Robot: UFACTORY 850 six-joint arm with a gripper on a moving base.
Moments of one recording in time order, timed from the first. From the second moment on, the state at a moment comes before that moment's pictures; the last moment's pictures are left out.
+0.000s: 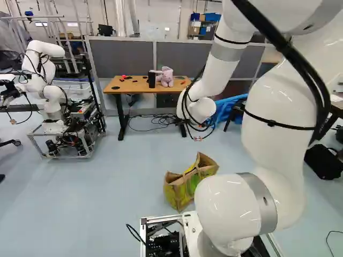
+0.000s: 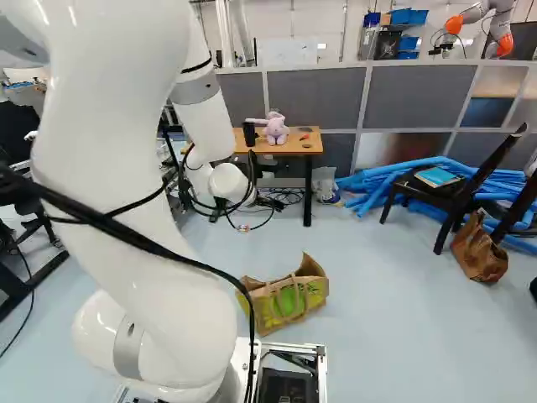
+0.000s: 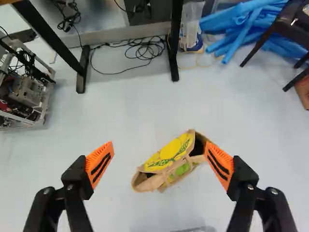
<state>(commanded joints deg) -1.5 -13.1 -31.5 7.5 20.2 0.0</state>
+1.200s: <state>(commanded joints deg) -2.6 -35.0 -49.1 13.3 -4.3 0.0</state>
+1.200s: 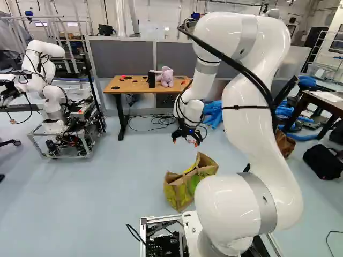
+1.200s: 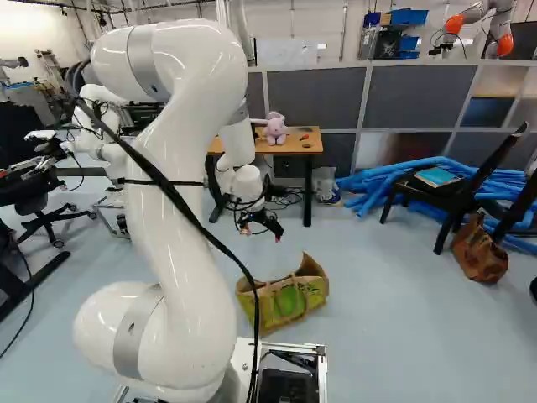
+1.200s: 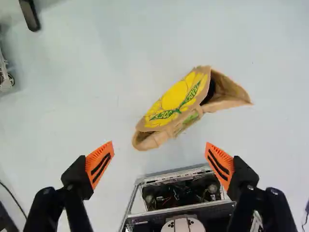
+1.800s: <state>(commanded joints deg) -4.1 -42.6 -53.8 14.3 -7.7 0.0</state>
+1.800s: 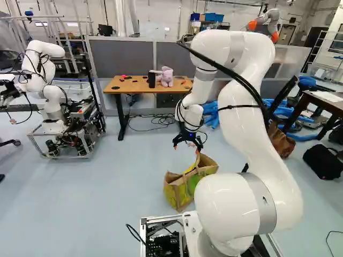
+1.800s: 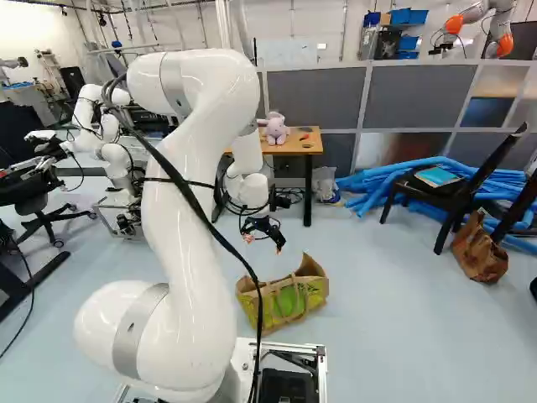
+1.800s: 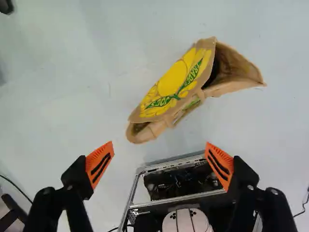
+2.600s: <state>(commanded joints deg) -4.1 -52.1 -59.7 14.3 -7.7 12.1</state>
